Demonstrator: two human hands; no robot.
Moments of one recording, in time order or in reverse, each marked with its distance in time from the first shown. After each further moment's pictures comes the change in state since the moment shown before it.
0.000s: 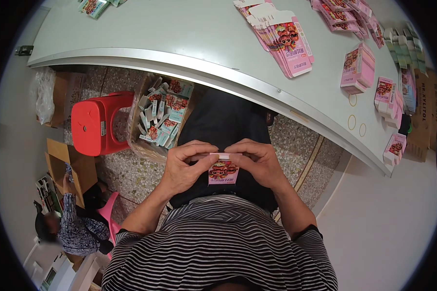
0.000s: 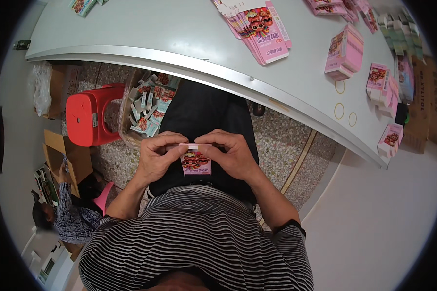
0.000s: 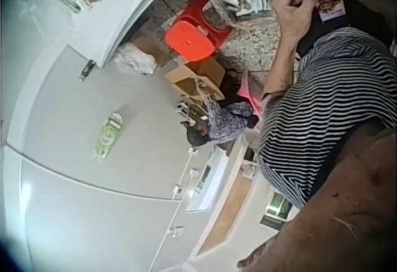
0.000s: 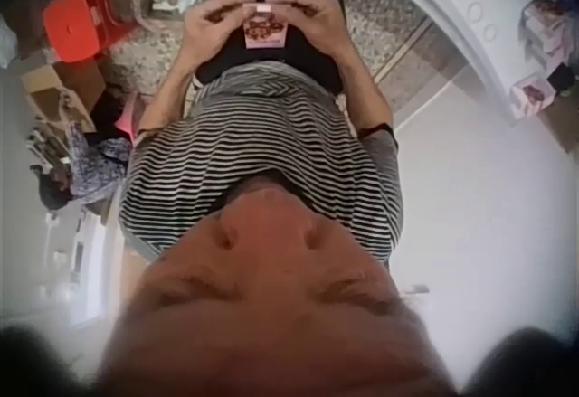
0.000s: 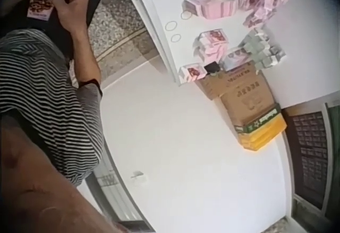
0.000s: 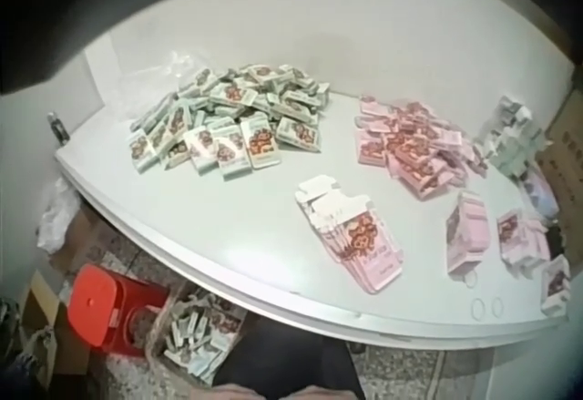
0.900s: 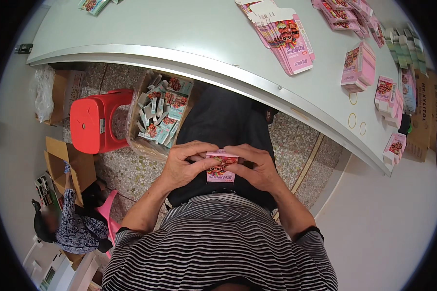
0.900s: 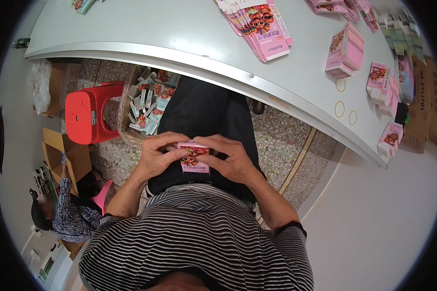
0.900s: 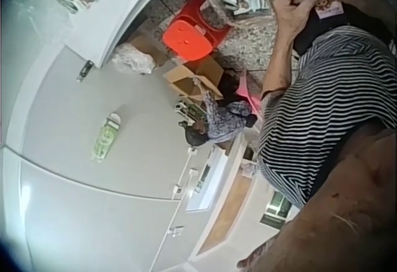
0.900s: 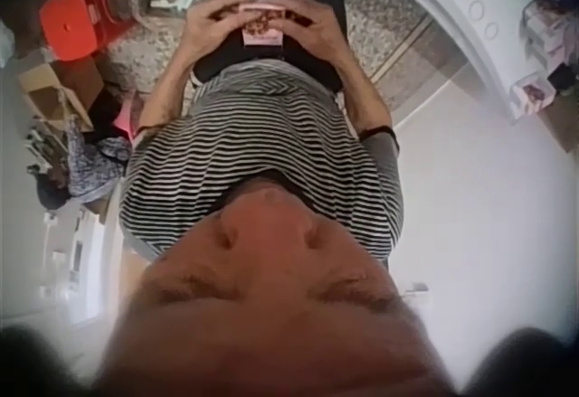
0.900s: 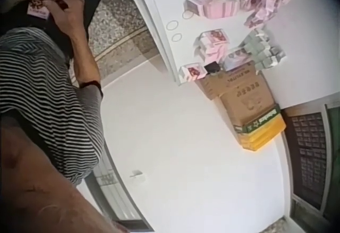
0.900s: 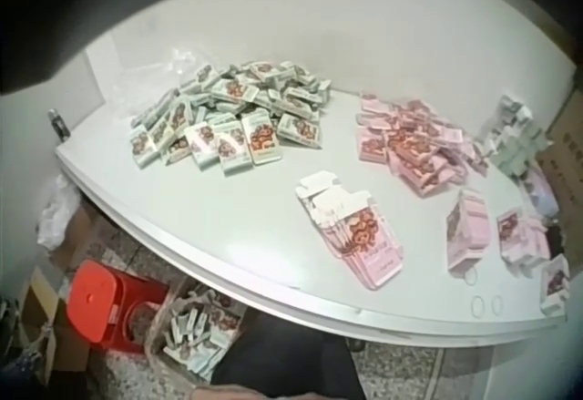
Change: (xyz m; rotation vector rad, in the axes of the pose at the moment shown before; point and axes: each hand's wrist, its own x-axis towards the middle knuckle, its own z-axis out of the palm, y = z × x) left_hand 0.000 -0.018 -0.010 0.105 -0.093 0.049; right_hand -0.013 0.012 0.008 -0.298 0.014 -0.174
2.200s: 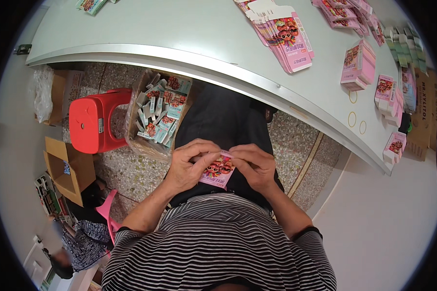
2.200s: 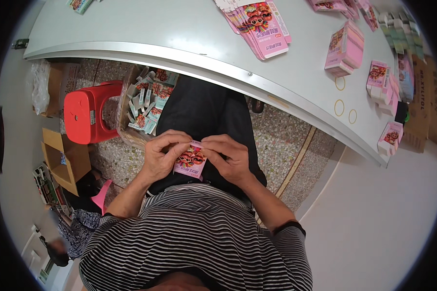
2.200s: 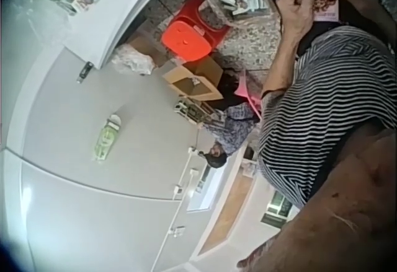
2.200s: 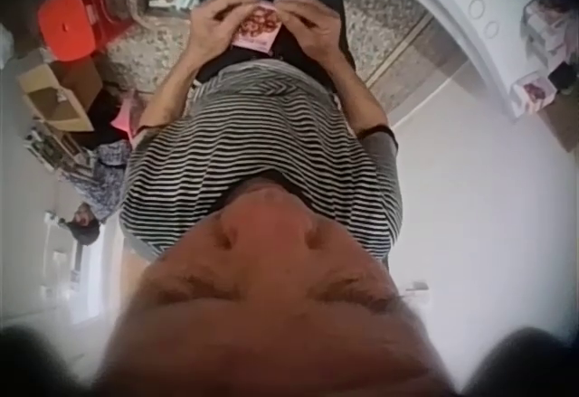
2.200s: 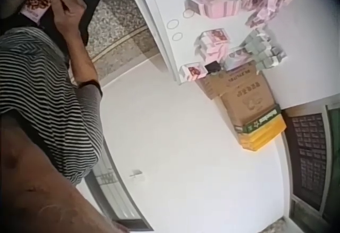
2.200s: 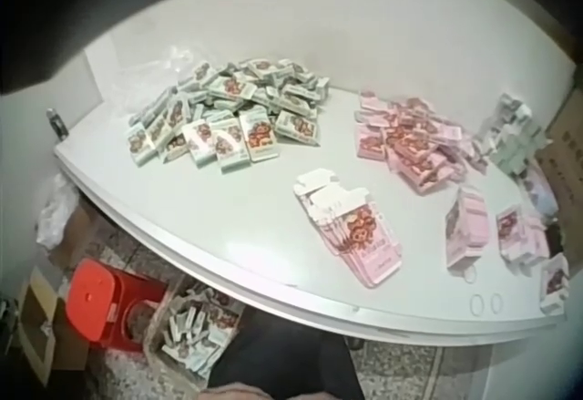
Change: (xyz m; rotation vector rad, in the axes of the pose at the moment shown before) left_hand -0.002 -0.003 0.017 0.056 0.078 0.067; right_hand -0.009 0.022 0.009 -0.044 0.234 -0.170
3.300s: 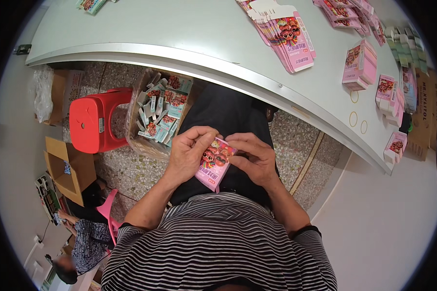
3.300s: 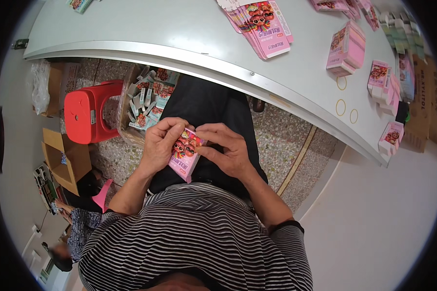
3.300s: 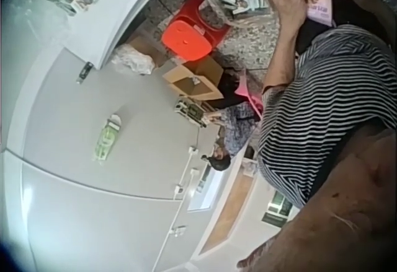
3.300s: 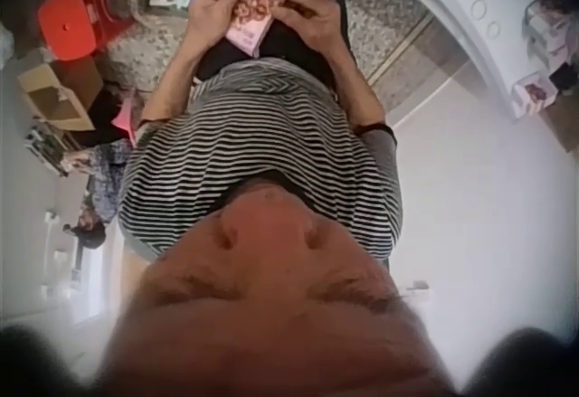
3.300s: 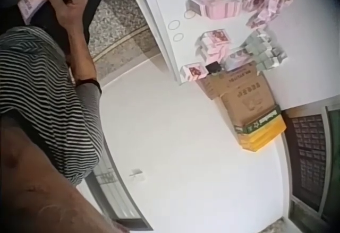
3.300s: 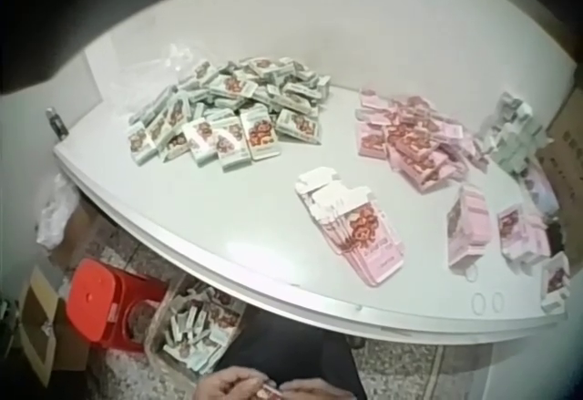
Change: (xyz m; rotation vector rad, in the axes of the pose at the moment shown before) left_hand 0.021 -0.005 0.000 -0.341 0.098 -0.184; right_hand 0.015 -0.005 -0.002 0.254 -0.089 0.157
